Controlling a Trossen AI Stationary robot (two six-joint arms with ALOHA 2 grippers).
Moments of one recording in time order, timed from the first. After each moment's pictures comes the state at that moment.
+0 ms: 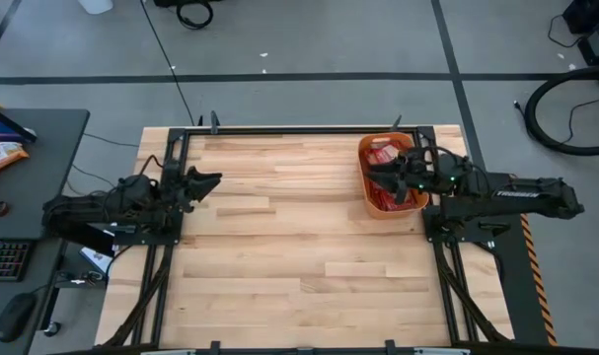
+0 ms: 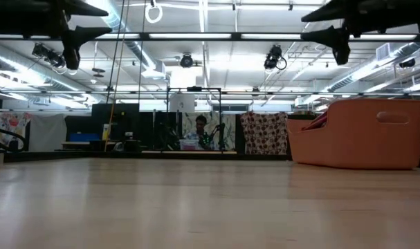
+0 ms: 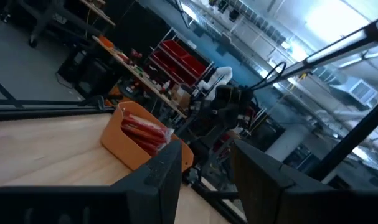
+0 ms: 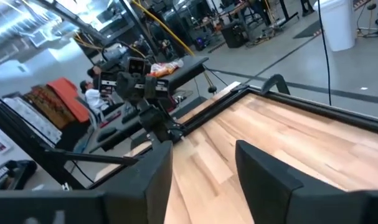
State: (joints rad) left arm 0.04 0.19 0.22 0.16 -0.30 -0.68; right arm -0.14 0.55 0.45 0.07 0.11 0.52
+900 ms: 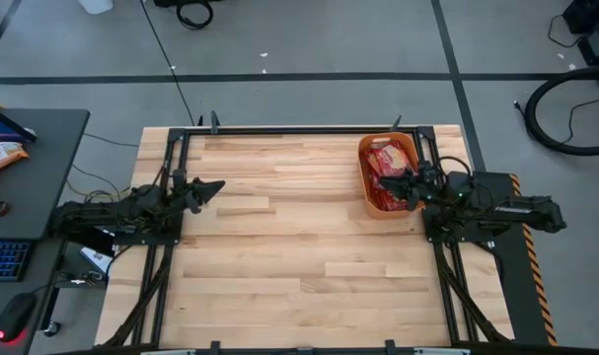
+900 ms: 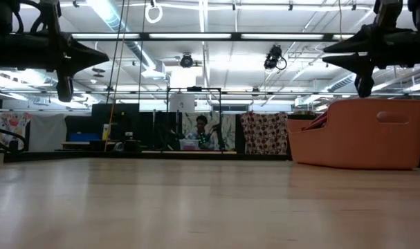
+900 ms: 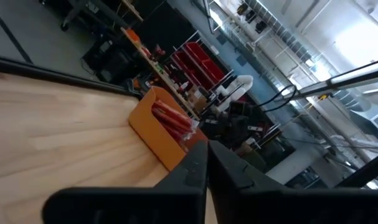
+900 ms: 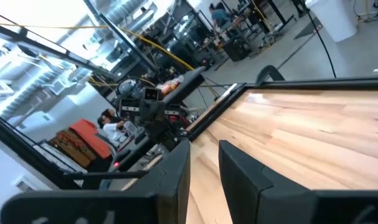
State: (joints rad) left arm 0.04 0.00 0.01 0.13 -0.38 -0.83; right arm -0.14 0.12 0.11 0.09 0.16 0.70
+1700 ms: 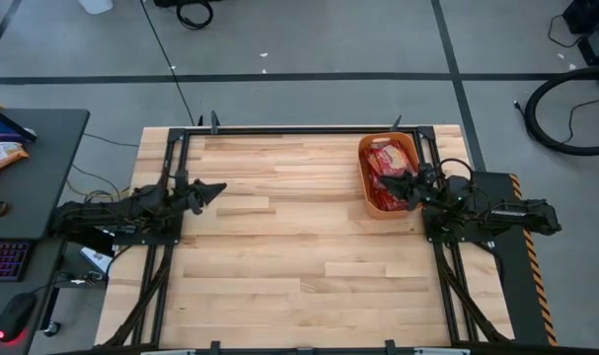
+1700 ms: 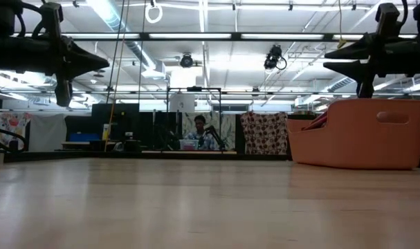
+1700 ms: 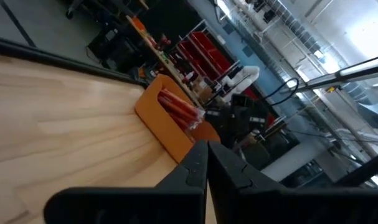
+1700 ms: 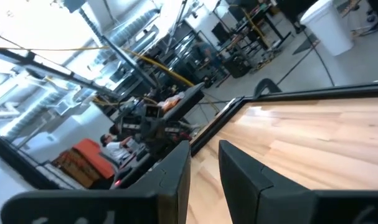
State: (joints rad) left arm 0.04 0.01 0.01 0.08 -0.37 -0.86; right arm -0.14 0.04 0.01 0.18 0.21 0.71
